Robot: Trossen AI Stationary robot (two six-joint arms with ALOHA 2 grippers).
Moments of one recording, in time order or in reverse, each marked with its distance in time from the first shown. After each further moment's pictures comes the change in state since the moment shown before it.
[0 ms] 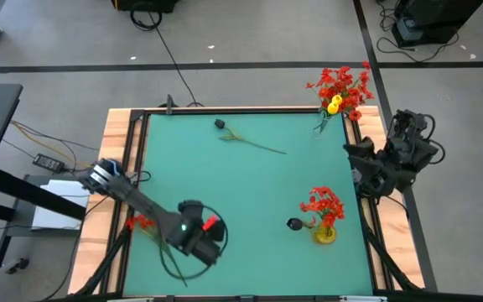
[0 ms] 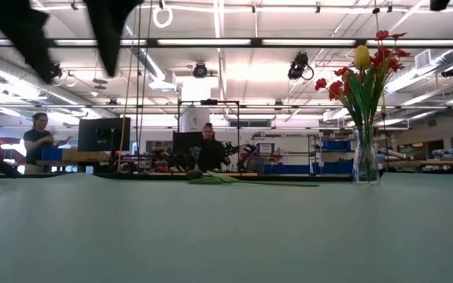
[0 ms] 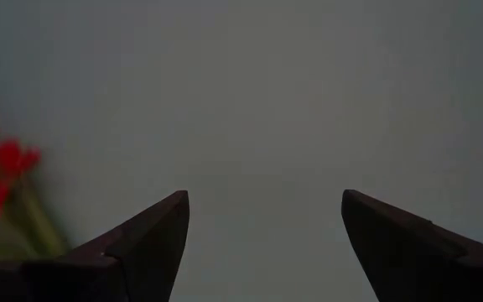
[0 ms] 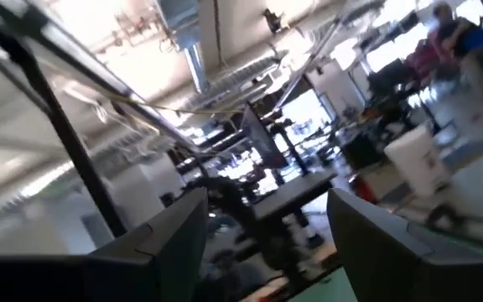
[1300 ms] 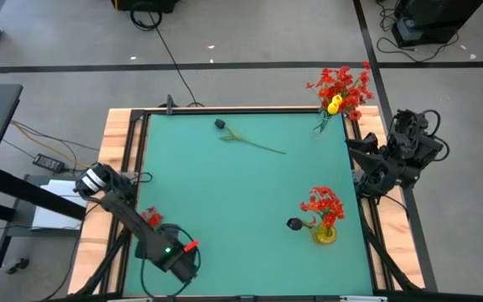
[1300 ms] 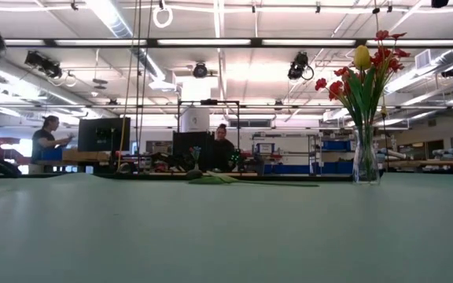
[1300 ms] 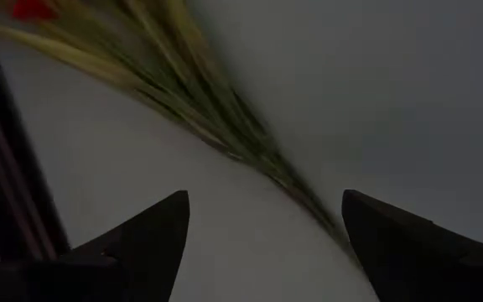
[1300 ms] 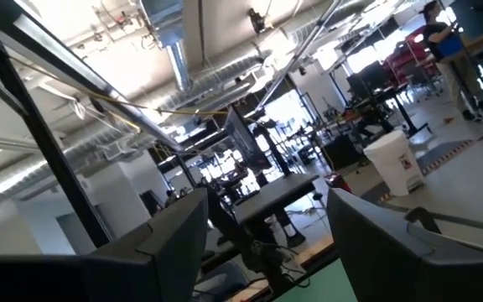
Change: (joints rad) left arm -0.186 -0.007 -0.332 0.236 0.498 -0.152; right arm -0.001 0.013 0.069 -0.047 0.063 -0.034
